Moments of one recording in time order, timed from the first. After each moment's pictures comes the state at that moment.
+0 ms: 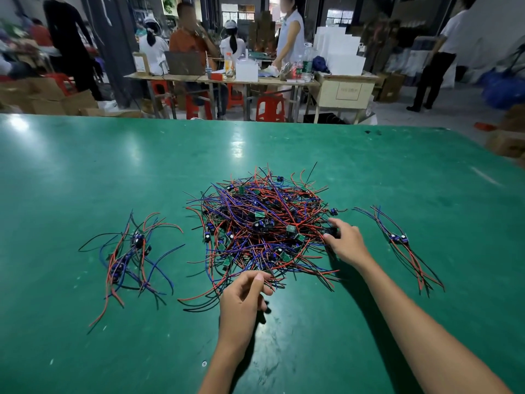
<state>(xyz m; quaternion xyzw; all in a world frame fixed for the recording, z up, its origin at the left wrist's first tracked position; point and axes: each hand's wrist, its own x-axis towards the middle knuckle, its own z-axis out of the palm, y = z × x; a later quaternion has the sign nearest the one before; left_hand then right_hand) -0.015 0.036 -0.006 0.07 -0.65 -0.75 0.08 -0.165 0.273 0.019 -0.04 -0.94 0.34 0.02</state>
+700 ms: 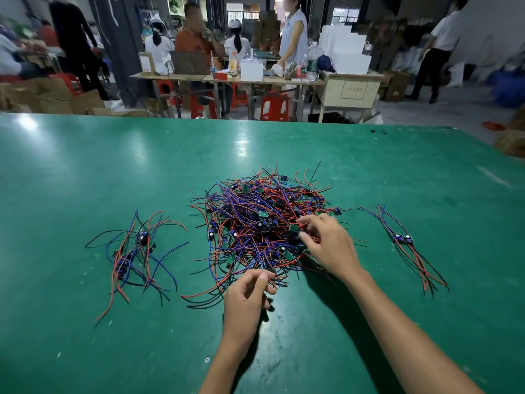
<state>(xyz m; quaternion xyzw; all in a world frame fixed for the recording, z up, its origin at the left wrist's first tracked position) -0.014 0.039 -0.004 0.07 -0.66 -0.75 0.09 -0.135 0.225 0.033 0.13 -0.94 0.25 0.19</state>
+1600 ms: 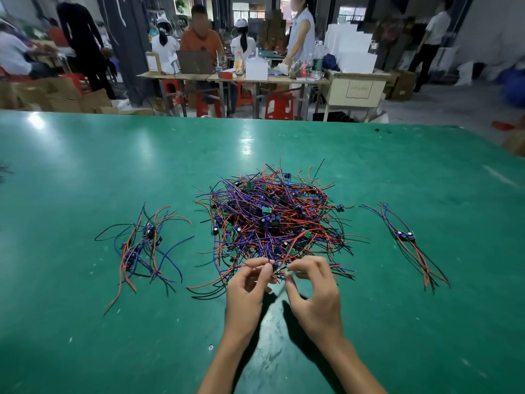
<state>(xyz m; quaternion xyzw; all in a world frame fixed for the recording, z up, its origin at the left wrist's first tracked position) -0.013 0.038 -0.006 0.04 -0.63 -0.77 0.14 -0.022 0.179 -0.011 0.17 -0.81 0.46 0.32</state>
